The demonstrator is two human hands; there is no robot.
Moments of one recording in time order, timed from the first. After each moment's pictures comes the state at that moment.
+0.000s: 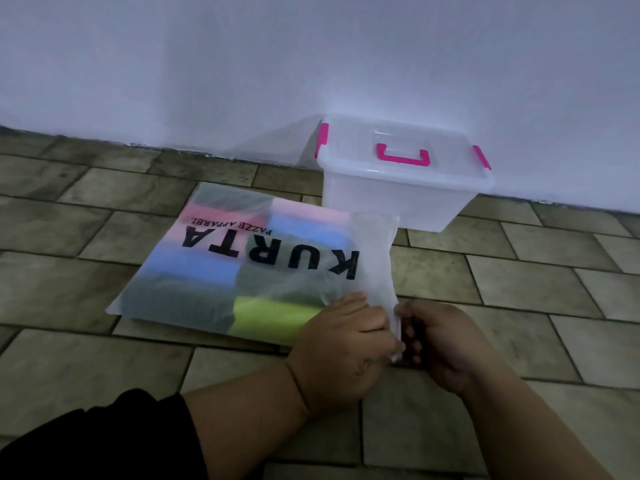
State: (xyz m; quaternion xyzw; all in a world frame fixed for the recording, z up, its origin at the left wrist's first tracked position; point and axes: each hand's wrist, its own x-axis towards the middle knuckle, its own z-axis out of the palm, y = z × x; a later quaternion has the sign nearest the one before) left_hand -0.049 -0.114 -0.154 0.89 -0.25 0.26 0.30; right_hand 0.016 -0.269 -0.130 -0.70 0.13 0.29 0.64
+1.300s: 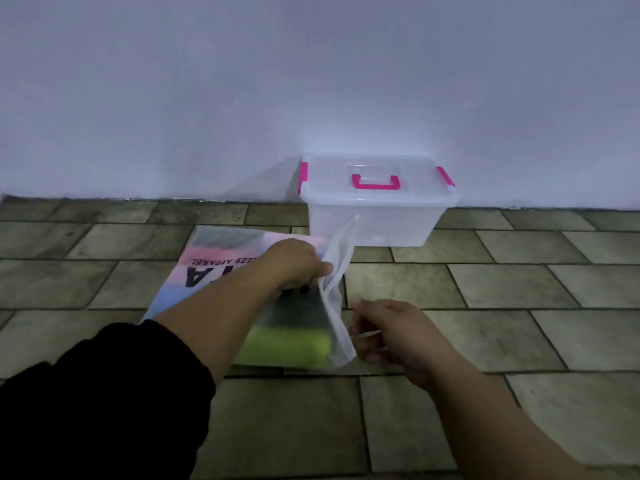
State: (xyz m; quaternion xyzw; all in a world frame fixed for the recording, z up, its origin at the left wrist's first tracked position) left_hand 0.036 -0.052 -0.072 0.94 0.09 -0.13 0.30; right_hand -0.002 -0.235 -0.105 -0.74 0.04 0.27 0.61
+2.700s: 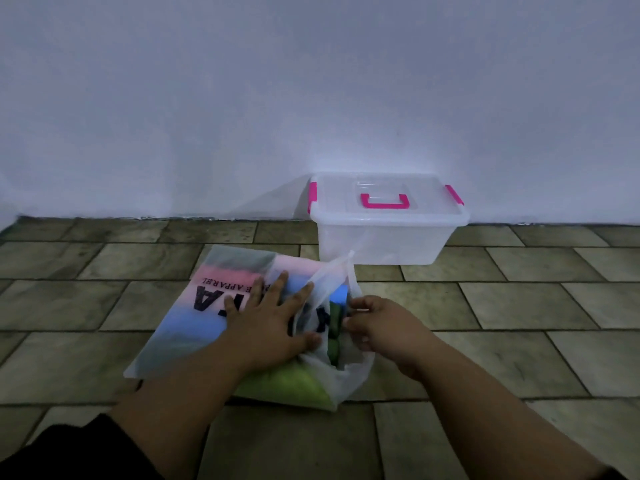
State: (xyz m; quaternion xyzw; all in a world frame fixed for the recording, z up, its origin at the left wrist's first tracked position) left_hand -0.006 0.003 -0.146 0.99 0.02 -0.09 0.10; right_hand 0.029 -0.205 -0.108 -0.82 -0.02 0.26 0.51
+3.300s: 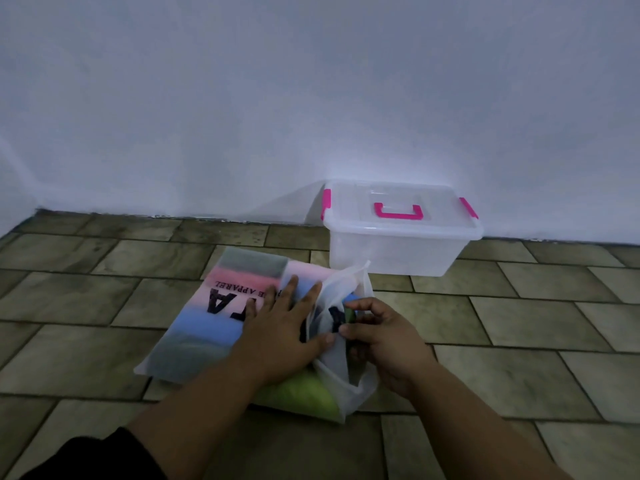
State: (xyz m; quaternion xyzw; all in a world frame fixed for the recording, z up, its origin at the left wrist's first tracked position) left_hand -0.011 -0.008 -0.148 0.99 0.02 -0.03 0.14; right_hand 0.029 -0.191 -0.127 -0.66 -0.01 0.25 0.71
